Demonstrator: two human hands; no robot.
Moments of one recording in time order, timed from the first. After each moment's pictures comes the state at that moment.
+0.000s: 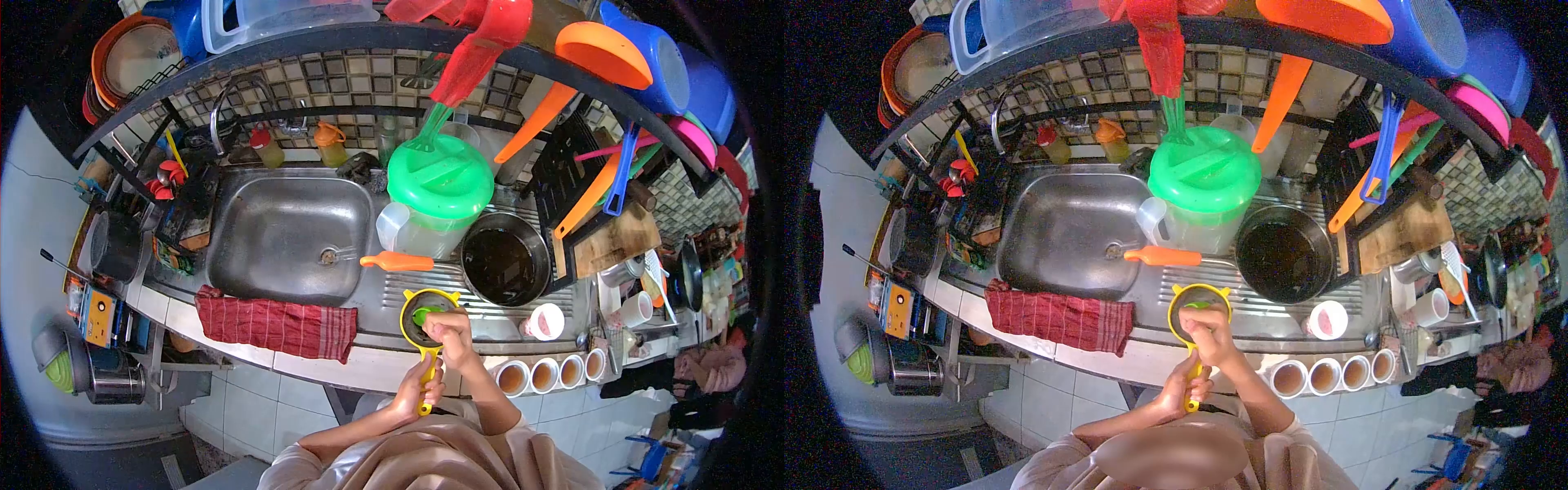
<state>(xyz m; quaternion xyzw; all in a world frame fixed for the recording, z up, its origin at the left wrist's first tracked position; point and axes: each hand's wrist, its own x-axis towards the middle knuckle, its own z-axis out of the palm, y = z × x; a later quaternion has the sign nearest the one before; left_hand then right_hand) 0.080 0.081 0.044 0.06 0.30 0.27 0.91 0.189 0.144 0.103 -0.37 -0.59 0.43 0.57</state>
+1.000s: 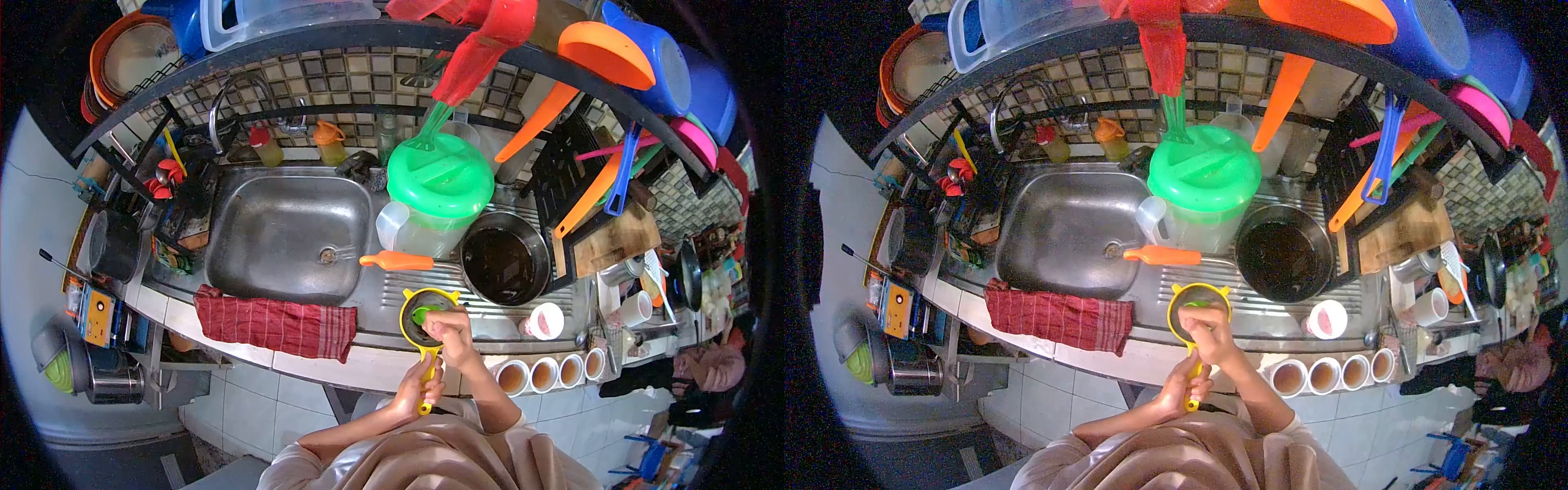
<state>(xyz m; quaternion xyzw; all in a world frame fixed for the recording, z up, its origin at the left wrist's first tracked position) 0.080 0.081 0.047 0.07 0.30 0.28 0.91 0.190 0.145 0.103 -0.38 -0.59 0.44 0.56</state>
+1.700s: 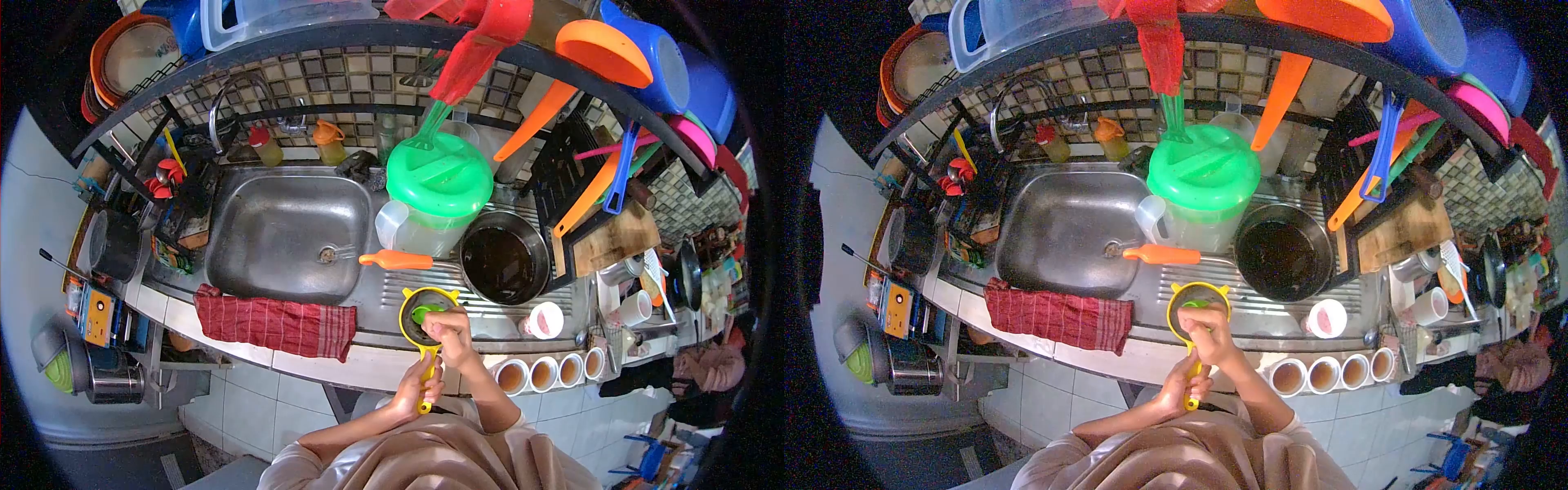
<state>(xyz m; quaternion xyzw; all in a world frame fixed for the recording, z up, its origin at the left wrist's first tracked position) 0.080 0.081 0.047 0.07 0.32 0.27 0.91 0.189 0.143 0.105 -0.38 -0.60 0.41 0.56</state>
